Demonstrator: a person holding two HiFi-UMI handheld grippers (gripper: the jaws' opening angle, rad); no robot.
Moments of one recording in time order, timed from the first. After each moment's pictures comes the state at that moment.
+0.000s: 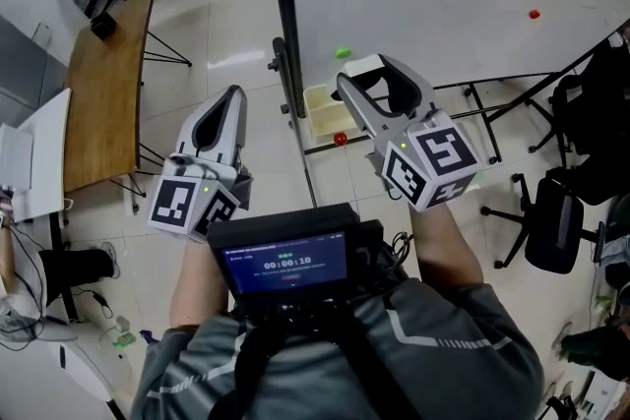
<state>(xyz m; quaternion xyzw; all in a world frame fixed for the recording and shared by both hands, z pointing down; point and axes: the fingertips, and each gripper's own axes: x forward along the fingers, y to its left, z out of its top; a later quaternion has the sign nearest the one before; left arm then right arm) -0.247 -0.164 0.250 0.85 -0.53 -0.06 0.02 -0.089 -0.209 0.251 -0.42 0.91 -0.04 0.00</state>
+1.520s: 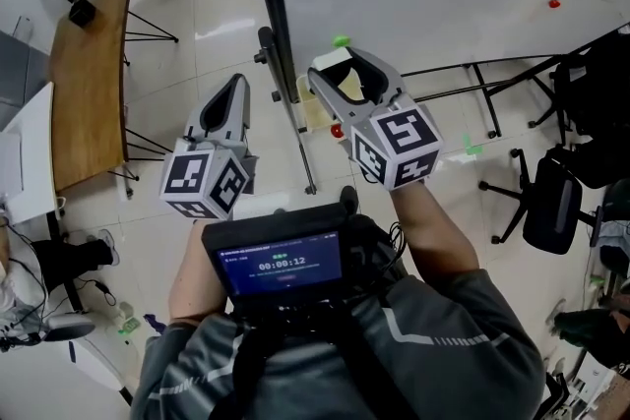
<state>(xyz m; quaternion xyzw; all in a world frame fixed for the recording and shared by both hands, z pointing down) -0.249 -0.245 0.347 0.82 -0.56 0.00 0.11 -0.125 -0.274 0.344 -0.41 0.91 -0.09 -0.05</state>
